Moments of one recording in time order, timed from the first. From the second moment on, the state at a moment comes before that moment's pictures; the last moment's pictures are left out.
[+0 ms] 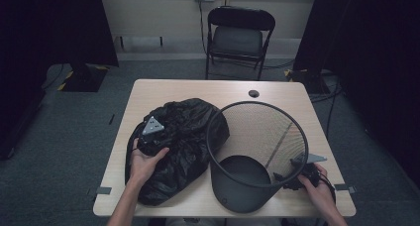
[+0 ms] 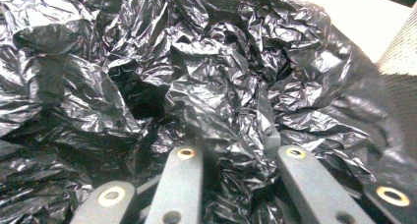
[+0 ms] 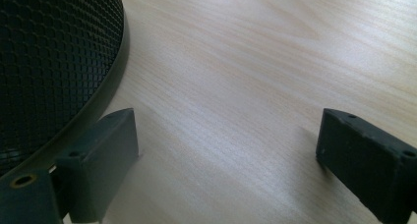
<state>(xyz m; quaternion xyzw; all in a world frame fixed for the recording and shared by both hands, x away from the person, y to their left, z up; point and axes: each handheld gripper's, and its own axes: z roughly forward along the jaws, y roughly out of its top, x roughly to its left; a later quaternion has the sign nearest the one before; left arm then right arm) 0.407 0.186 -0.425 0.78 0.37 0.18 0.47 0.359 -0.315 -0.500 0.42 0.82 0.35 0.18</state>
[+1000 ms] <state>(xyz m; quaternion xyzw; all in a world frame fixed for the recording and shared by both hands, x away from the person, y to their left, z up) 0.368 0.234 -0.343 0.68 0.36 0.24 0.59 0.360 -0.318 -0.500 0.42 0.82 0.35 0.18</state>
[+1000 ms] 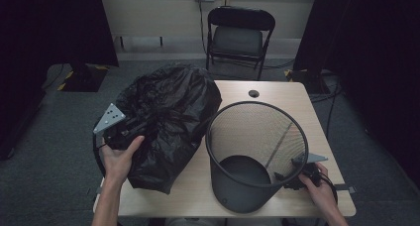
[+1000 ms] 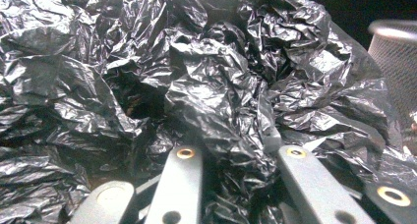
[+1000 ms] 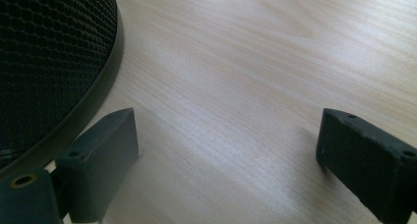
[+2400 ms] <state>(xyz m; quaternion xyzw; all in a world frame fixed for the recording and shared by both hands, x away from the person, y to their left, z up) 0.298 0.210 -0.259 0.62 0.21 0.24 0.72 0.359 -0.318 -0.500 0.42 0.82 0.35 0.18</state>
